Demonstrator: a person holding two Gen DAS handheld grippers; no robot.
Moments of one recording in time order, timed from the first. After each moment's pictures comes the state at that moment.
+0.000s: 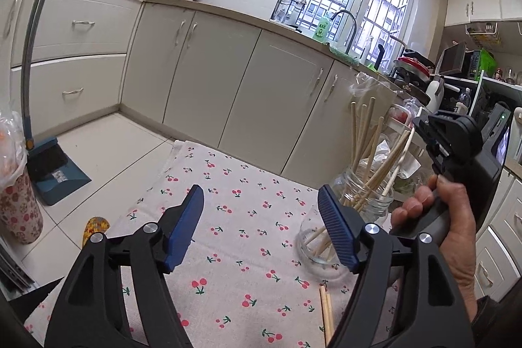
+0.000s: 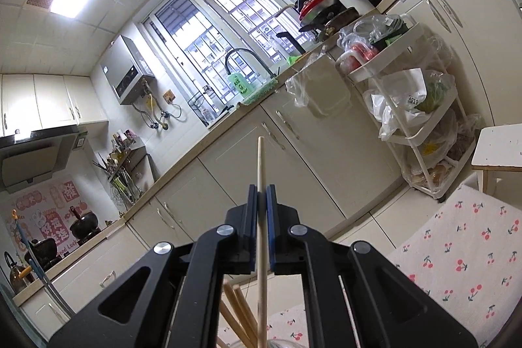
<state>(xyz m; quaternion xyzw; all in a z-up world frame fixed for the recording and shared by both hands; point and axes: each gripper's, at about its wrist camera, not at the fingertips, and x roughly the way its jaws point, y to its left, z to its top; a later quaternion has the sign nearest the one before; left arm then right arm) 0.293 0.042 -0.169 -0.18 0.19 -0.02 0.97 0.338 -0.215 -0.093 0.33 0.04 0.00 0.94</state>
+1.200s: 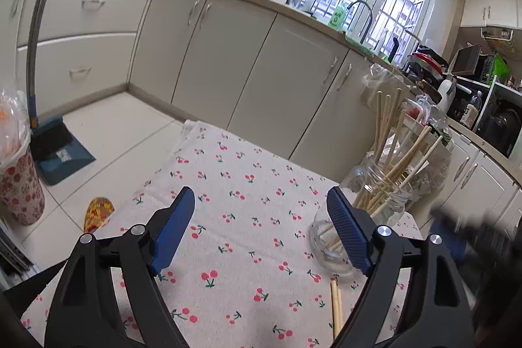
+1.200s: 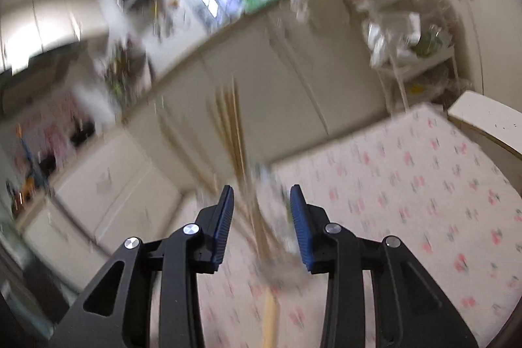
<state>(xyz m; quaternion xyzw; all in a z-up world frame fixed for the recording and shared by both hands) 0.308 0.055 -0.184 -0.21 0.23 -0.01 0.95 0.249 -0.186 -0.137 0.21 0.30 0.07 0.93</state>
